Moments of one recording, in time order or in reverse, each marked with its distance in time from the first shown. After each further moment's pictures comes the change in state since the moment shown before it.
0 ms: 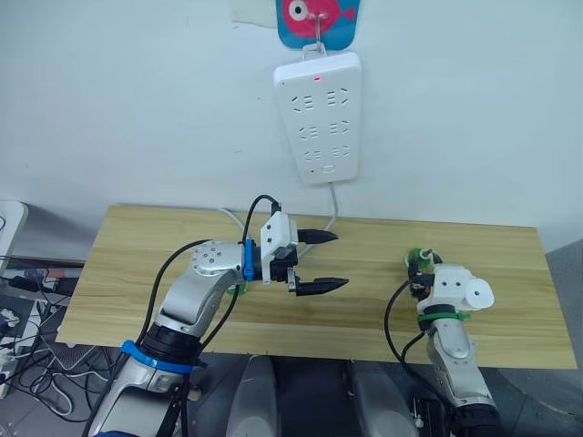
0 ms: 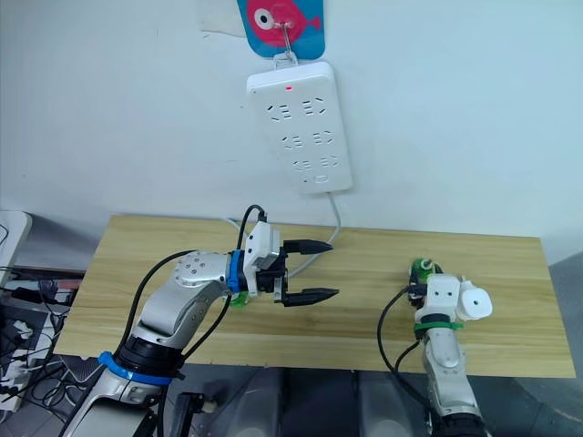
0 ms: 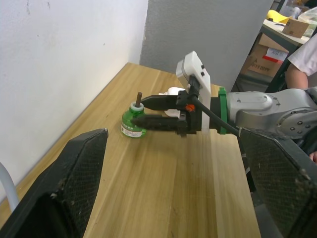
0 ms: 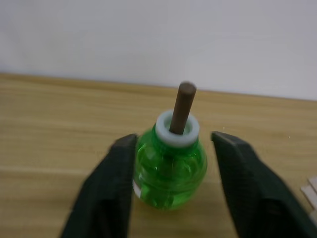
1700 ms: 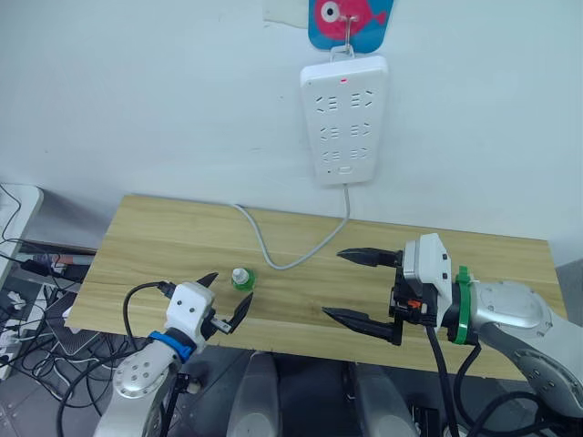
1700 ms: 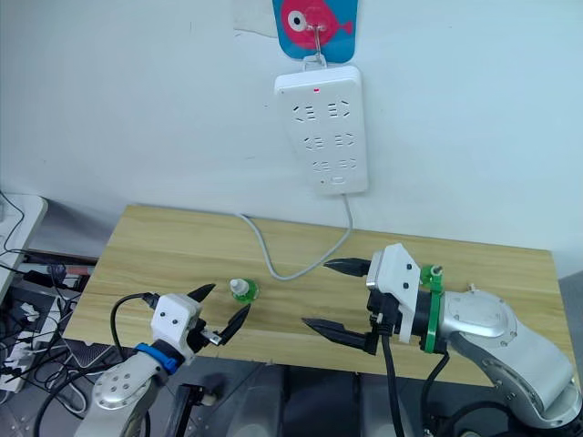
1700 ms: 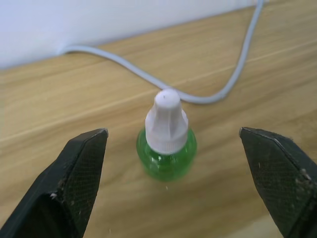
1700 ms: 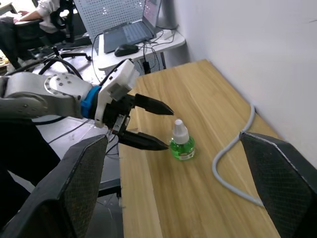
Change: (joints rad) left arm 0.688 -0.059 0.309 -0.158 0.258 -0.210 0.627; right arm -0.161 -0.544 0.116 -1.041 0.656 0.961 0.692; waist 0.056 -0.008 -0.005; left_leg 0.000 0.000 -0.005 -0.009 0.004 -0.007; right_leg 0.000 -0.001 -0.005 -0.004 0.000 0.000
